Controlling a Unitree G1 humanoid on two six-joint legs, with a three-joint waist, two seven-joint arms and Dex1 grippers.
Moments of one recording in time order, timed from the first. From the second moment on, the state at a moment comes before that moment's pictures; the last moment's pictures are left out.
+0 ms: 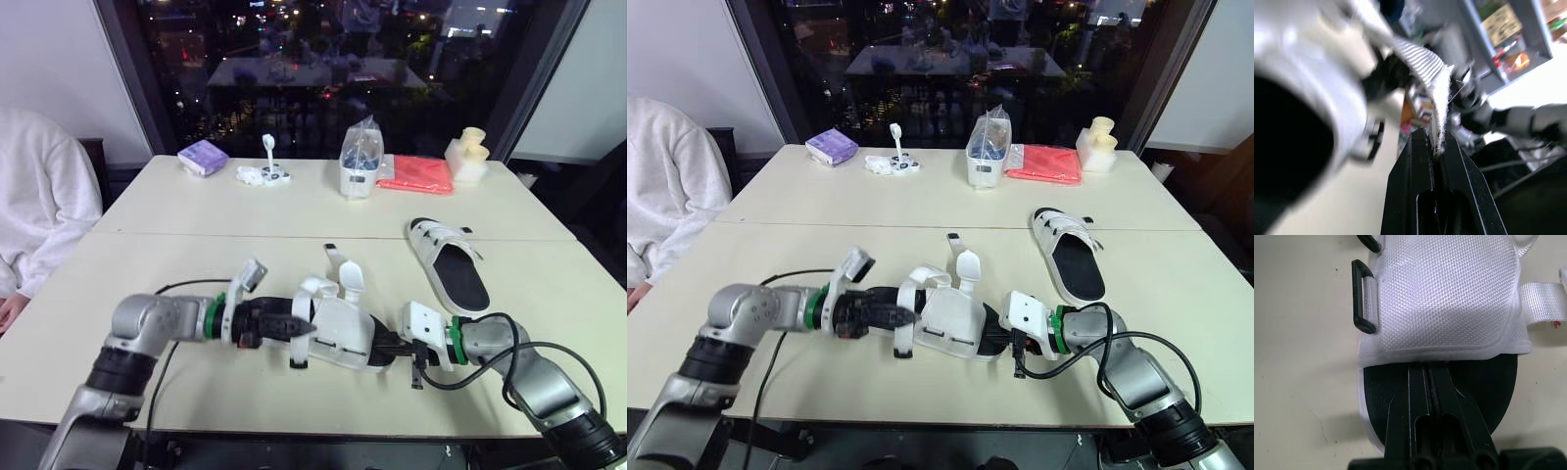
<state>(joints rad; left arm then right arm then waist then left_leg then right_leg) -0.67 0.54 -0.06 0.15 -0.92 1.25 -1.15 -0.25 -0.75 0.20 -0.17 0.11 0.19 1.05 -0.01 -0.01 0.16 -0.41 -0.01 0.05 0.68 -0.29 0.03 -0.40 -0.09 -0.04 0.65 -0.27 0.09</state>
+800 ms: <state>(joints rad) -0.88 0.37 -0.22 0.53 -0.63 1.05 -1.36 -0.24 -0.75 0.21 -0.18 0.11 0.19 1.03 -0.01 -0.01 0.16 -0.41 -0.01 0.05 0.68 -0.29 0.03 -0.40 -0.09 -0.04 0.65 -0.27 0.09</state>
